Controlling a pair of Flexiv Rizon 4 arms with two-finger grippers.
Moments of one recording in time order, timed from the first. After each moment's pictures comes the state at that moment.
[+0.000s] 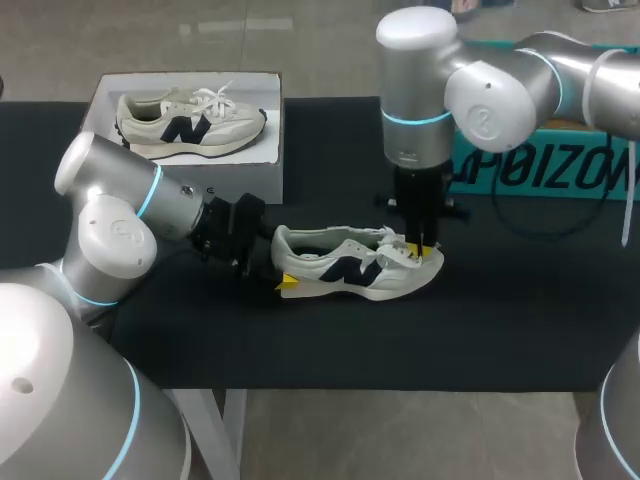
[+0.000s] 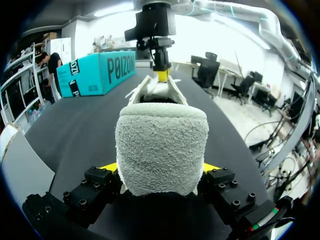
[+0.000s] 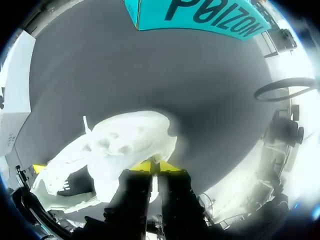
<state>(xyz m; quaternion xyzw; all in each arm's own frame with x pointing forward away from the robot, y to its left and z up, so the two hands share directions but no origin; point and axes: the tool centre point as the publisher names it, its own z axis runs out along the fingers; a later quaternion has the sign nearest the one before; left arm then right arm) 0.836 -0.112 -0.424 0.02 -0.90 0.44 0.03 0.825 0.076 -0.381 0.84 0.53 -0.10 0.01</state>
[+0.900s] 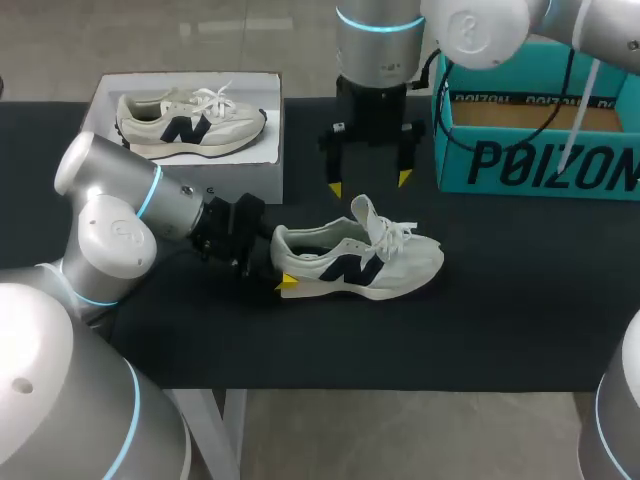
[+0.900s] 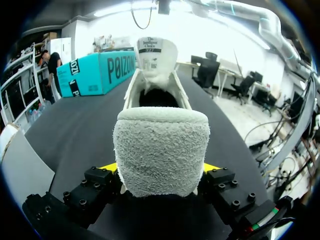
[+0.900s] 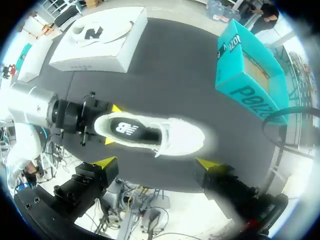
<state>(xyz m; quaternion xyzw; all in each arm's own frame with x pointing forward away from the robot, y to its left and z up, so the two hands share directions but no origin) 0.836 -0.112 -0.424 0.02 -0.90 0.44 0.03 0.821 0.174 -0.218 0.60 0.80 0.00 -0.01</state>
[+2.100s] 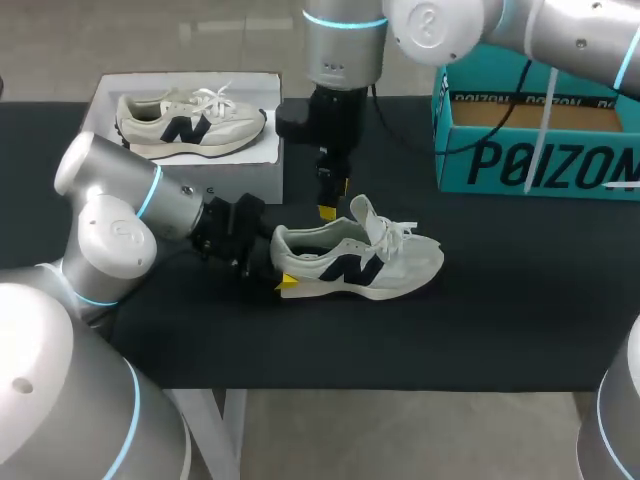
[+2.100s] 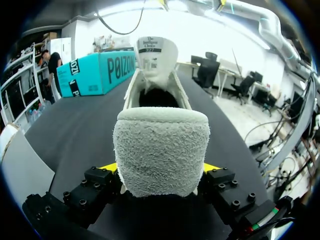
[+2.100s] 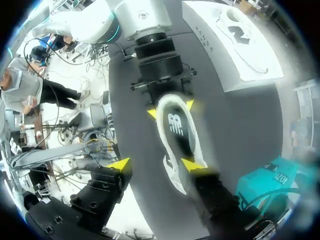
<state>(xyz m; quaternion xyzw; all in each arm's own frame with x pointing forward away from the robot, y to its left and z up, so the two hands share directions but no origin) 0.836 -0.112 -0.424 0.02 -0.90 0.44 0.03 0.816 0.209 -0.242 0.11 0.99 0.00 -0.09</state>
